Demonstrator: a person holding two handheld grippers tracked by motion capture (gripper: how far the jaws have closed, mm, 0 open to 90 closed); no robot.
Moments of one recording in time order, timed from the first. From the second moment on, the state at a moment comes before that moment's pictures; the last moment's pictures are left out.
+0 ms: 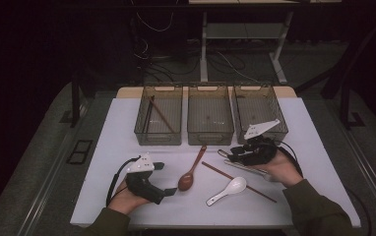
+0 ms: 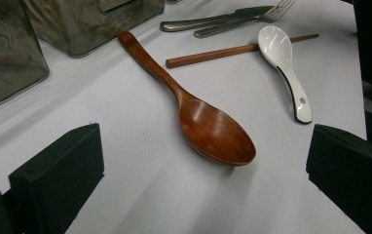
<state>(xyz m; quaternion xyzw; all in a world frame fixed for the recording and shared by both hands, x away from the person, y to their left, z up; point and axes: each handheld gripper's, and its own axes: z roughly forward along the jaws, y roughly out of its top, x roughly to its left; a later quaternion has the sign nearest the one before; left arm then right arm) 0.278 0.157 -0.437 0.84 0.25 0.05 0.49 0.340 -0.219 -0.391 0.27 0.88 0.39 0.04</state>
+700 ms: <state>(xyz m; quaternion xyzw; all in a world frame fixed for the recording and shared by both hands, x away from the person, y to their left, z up) 0.278 0.156 -0.437 0.84 0.25 0.05 0.49 0.296 -0.255 -0.410 0.27 0.89 0.37 0.04</state>
